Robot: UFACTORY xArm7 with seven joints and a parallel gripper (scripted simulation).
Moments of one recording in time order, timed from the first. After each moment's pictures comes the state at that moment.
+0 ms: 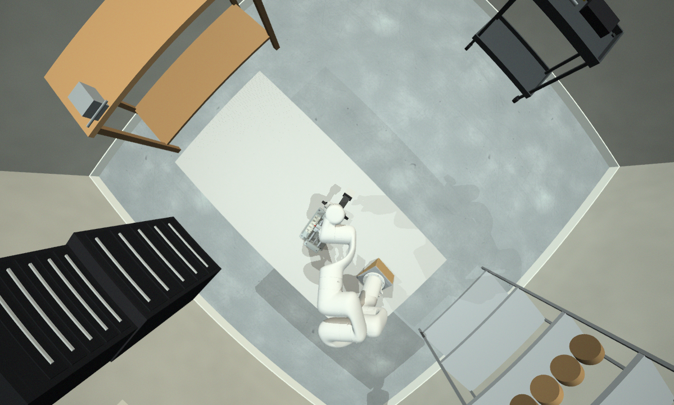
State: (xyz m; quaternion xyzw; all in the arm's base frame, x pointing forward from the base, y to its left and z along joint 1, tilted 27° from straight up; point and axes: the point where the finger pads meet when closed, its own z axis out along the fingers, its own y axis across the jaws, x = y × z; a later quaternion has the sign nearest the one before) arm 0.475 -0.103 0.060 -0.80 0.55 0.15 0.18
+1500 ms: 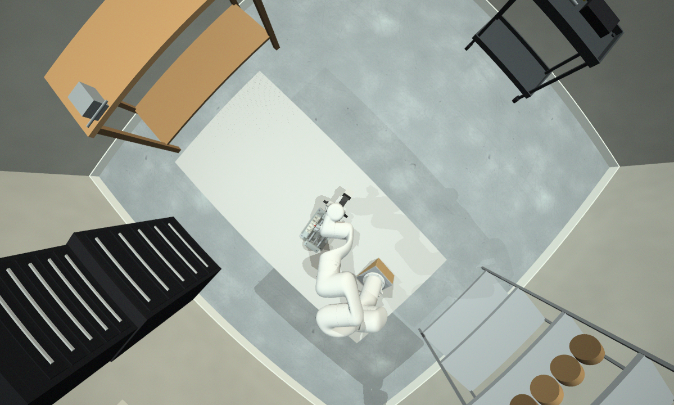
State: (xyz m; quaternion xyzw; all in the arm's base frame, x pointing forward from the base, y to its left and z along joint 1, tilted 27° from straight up) arm 0.467 -0.055 -0.035 -0.80 0.55 0.16 0.18
